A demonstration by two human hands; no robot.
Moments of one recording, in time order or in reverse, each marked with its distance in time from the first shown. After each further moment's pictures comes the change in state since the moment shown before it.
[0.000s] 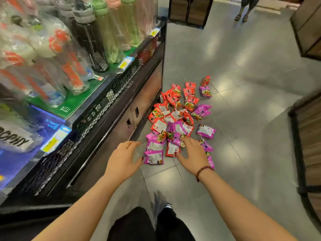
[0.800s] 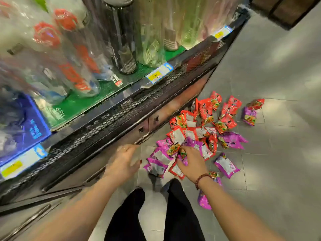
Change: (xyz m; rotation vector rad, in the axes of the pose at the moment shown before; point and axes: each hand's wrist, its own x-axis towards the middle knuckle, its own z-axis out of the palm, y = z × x) left_hand 0.173 -0.056 0.047 -0.194 -0.036 -0.591; right_hand 0.281 0.023 0.034 -0.091 -0.460 -0.180
